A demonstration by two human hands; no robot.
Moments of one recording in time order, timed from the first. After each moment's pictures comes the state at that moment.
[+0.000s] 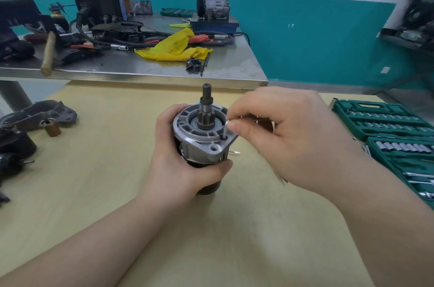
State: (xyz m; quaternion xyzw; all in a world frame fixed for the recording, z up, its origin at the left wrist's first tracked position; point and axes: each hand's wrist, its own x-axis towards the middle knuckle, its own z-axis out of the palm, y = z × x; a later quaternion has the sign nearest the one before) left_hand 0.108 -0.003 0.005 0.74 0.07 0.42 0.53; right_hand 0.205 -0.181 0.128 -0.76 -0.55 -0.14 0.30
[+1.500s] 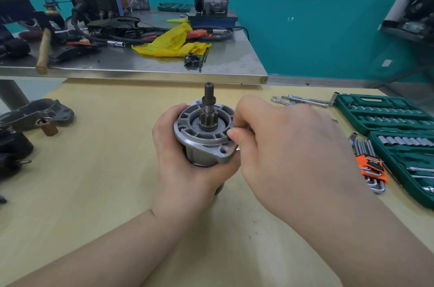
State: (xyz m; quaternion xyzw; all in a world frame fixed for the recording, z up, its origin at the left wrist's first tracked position) left_hand 0.113 -0.034 0.008 0.69 0.11 0.46 0.54; right_hand 0.188 -0.180 0.082 -0.85 -0.44 -0.19 0.21
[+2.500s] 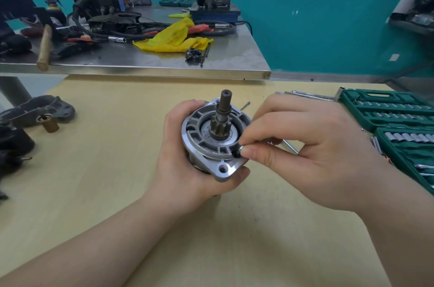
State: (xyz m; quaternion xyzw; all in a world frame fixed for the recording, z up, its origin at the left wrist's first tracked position) left_hand 0.114 -0.020 0.012 0.72 -0.04 0.42 0.55; right_hand 0.217 -0.204 0.108 -0.69 -0.64 -0.11 0.33
